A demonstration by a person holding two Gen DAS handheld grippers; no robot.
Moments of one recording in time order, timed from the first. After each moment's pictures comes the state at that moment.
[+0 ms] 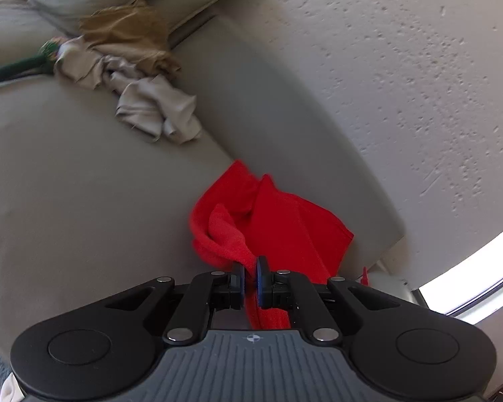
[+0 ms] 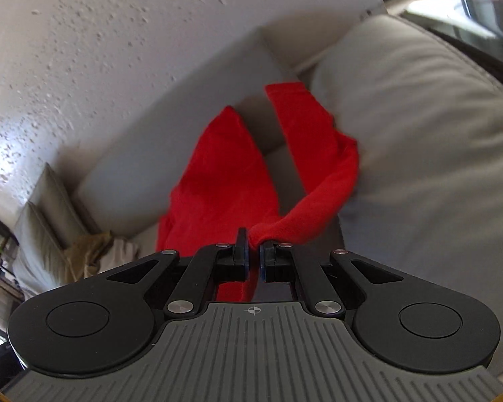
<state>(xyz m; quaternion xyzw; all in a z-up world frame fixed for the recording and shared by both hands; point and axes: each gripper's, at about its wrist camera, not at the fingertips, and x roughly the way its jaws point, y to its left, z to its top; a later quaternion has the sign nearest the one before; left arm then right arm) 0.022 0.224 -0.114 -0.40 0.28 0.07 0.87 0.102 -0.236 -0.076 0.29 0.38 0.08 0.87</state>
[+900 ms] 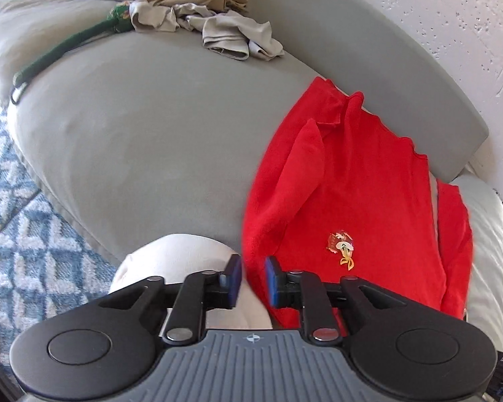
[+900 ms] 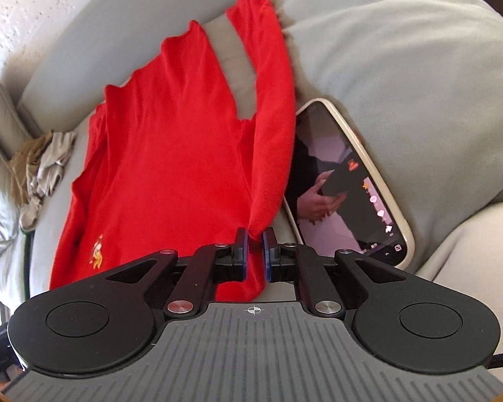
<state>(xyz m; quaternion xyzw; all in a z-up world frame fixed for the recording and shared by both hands) -0.046 0.186 -0.125 -0.26 0.42 0.17 0.85 0.025 -0.230 -0.122 0.22 0.52 0.04 0.83</state>
